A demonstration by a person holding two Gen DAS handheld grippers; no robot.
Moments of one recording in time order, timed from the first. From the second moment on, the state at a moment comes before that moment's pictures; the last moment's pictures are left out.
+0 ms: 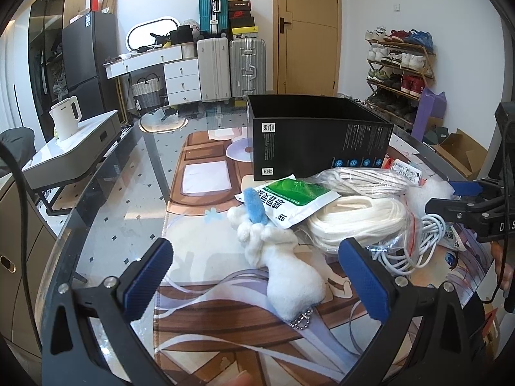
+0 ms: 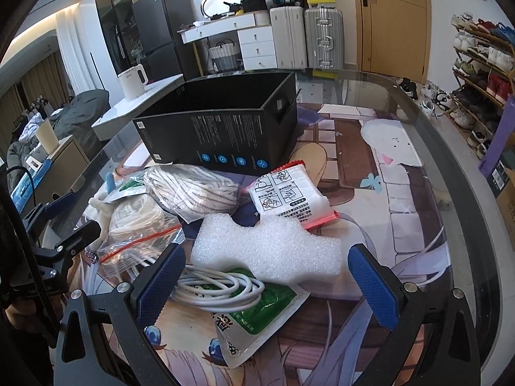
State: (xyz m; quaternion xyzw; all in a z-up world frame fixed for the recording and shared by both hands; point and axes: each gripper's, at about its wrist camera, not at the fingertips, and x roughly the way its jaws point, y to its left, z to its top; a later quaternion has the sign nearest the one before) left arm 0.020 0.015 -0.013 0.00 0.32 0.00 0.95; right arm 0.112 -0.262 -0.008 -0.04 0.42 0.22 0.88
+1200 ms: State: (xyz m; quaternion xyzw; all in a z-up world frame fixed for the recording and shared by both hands) left arm 0.029 0.021 -0.028 -0.03 0.37 -0.04 0.93; right arm 0.098 -0.281 0.012 -0.02 0.39 0.21 0.90
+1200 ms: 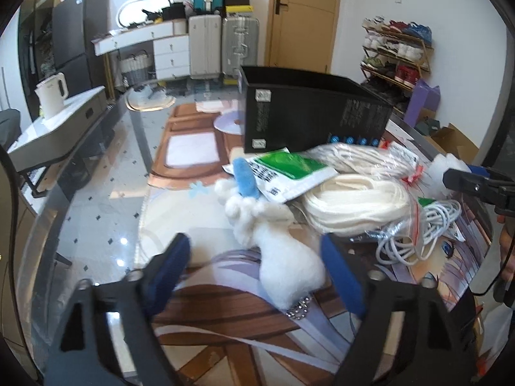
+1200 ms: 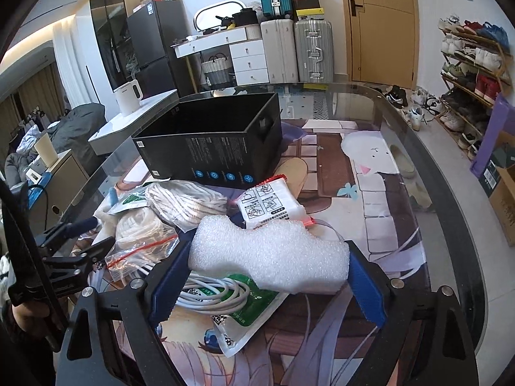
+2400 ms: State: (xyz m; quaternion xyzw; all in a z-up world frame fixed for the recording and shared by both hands) left arm 0.000 0.038 0.033 -0.05 0.28 -0.06 0.96; right arm 0.083 -0.264 0.060 -0.02 0.32 0.26 0.91
